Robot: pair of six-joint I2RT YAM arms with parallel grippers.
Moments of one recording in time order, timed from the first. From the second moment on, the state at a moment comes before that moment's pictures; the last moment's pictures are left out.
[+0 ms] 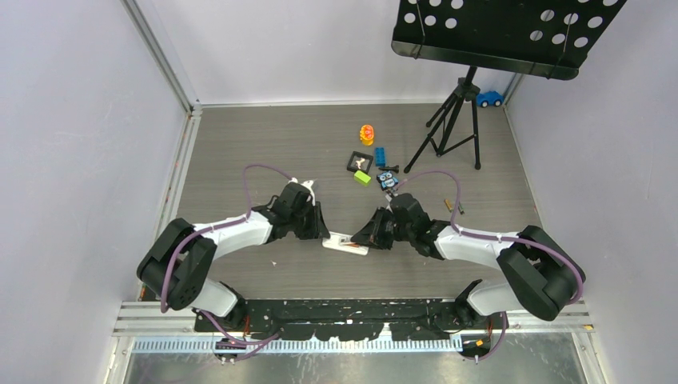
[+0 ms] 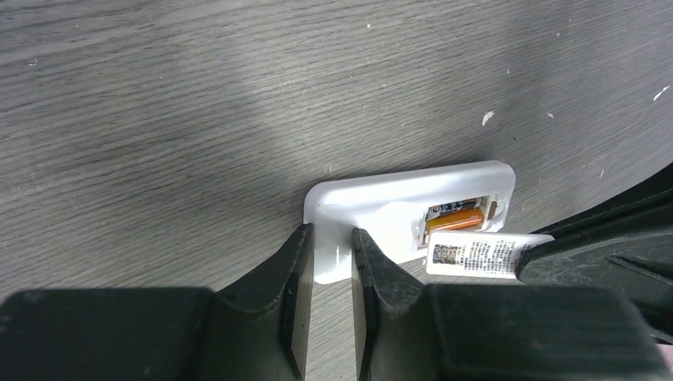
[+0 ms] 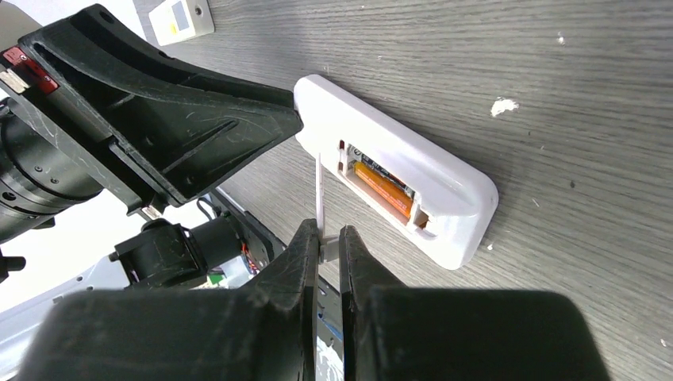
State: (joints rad) left arm -0.63 1.46 0.66 -0.09 0.20 -0.65; right arm 0.70 1.36 0.49 0.21 -0.33 1.13
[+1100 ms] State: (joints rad) left arm -0.63 1.46 0.66 -0.10 0.19 -0.68; right arm 0.69 1.43 0.47 0.21 -0.31 1.18
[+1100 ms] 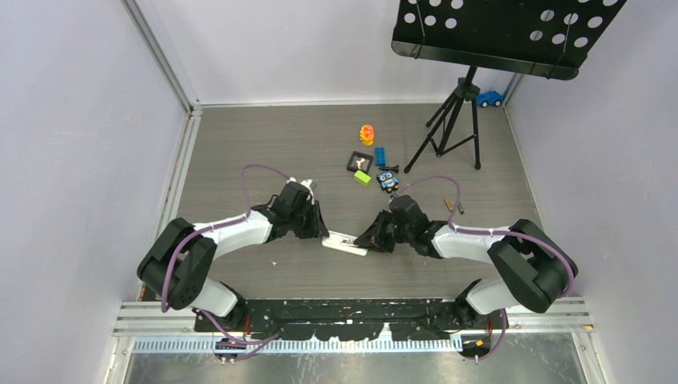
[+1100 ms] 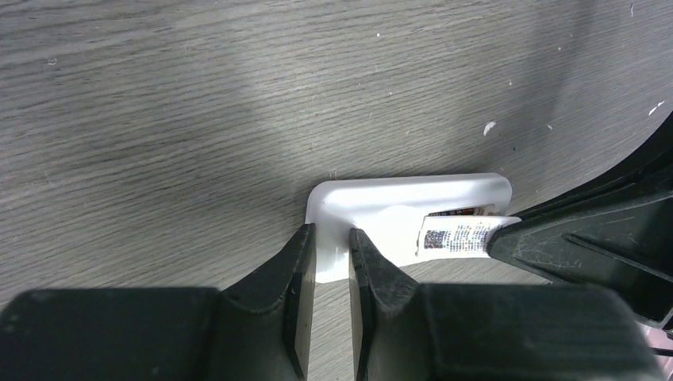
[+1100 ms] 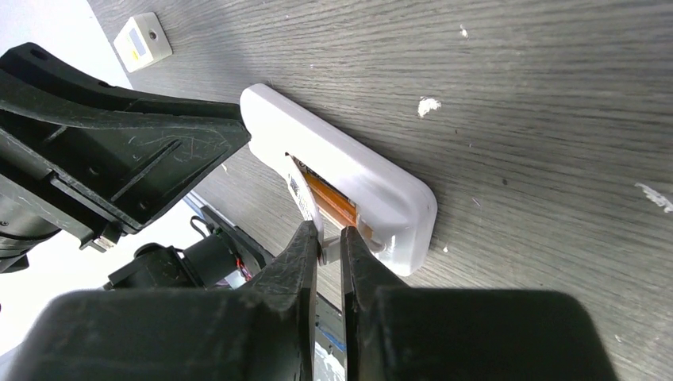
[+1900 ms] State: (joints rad) left arm -0.62 1.46 0.66 -0.10 0.20 -0.69; right arm 0.71 1.33 0.53 -0.04 -0.23 1.13
